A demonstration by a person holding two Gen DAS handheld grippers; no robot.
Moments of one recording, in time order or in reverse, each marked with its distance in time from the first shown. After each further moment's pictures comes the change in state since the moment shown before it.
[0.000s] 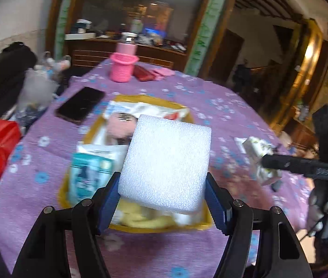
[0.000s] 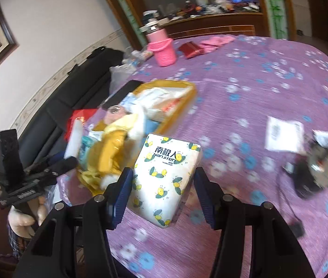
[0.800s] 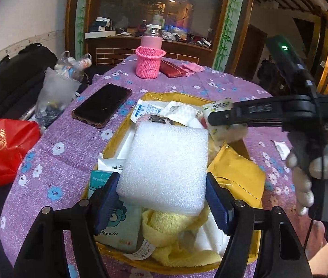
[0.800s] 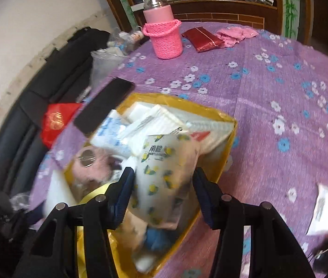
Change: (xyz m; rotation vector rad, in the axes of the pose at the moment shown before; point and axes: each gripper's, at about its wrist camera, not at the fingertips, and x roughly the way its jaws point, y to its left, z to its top) left arm 0.042 0.019 0.013 0.003 0.018 0.169; right arm 0.151 0.031 0.105 -0.038 0.126 -0.156
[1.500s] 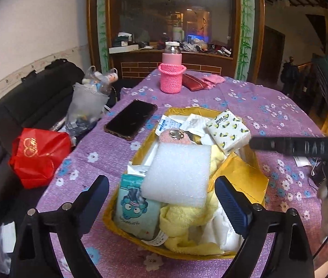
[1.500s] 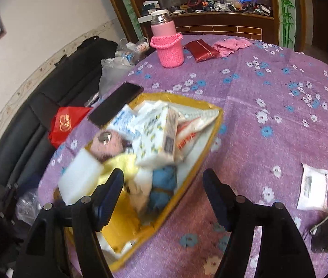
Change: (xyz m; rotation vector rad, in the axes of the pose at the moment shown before) left arm -0.035 -0.014 0.002 0.015 -0.077 0.199; right arm -0.057 -0.004 -0.048 -0.021 -0.082 0.044
